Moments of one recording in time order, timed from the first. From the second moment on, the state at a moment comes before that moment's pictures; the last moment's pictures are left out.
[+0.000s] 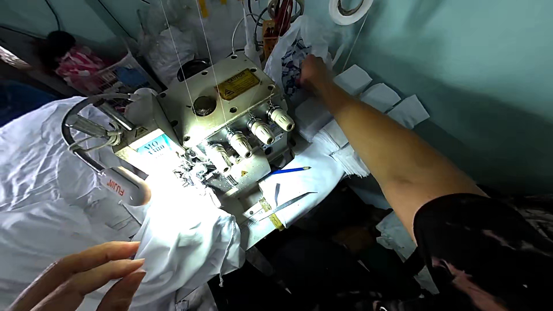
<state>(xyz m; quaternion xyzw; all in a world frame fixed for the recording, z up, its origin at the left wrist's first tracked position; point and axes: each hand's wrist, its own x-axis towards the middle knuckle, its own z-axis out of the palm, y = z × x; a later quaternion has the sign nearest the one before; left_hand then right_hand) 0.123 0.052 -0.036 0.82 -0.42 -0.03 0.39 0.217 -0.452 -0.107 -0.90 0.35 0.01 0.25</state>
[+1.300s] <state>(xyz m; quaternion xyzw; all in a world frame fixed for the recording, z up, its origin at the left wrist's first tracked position) 0.029 -0.028 -0.145 0.76 -0.29 0.04 0.58 0.002 -0.229 -0.124 -0.78 -0.05 0.00 0.62</state>
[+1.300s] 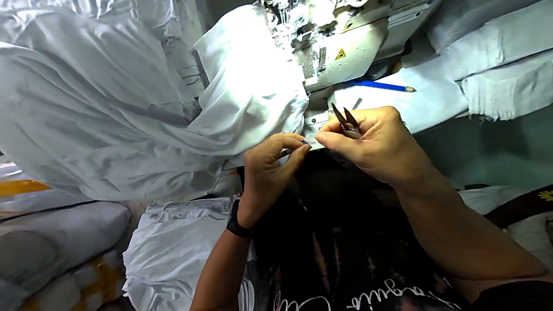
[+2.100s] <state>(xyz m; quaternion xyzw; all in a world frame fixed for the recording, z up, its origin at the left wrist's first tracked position) 0.012 -0.037 -0.163 0.70 -0.15 0.04 0.70 0.002 -0.197 -0.147 -0.75 -0.02 -0.06 0.66</state>
